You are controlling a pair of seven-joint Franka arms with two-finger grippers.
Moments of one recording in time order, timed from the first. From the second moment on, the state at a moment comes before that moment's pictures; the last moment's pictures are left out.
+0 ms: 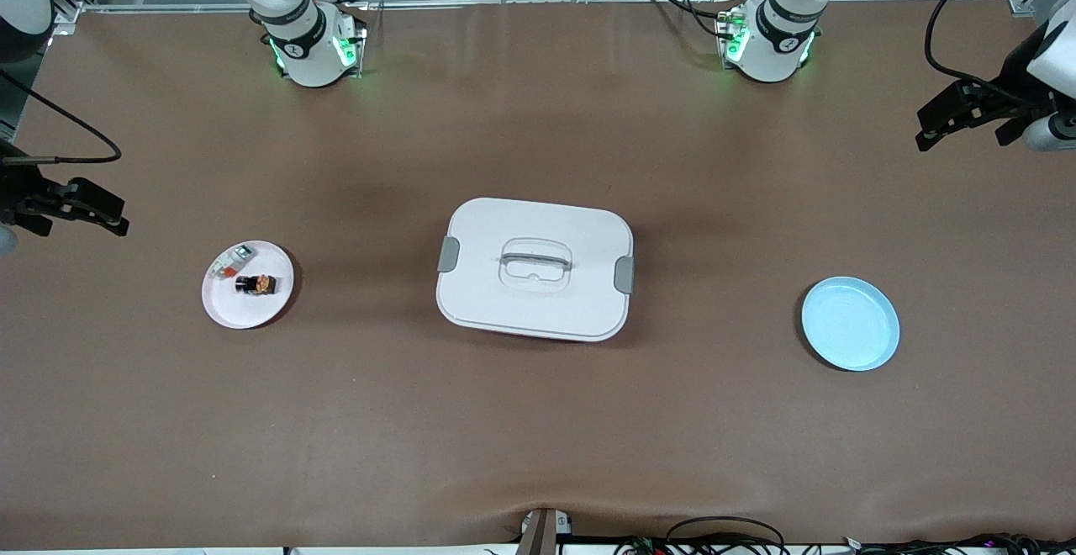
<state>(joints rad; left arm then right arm) 0.08 -0.09 -0.15 -1.60 0.01 1.53 -0.12 0.02 0.11 -0.06 -1.50 -0.03 1.66 -0.04</state>
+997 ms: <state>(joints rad) 0.08 -0.13 -0.15 -1.64 0.01 1.52 -0.12 0.02 0.04 -0.09 -1.52 -0.03 1.62 -0.04</state>
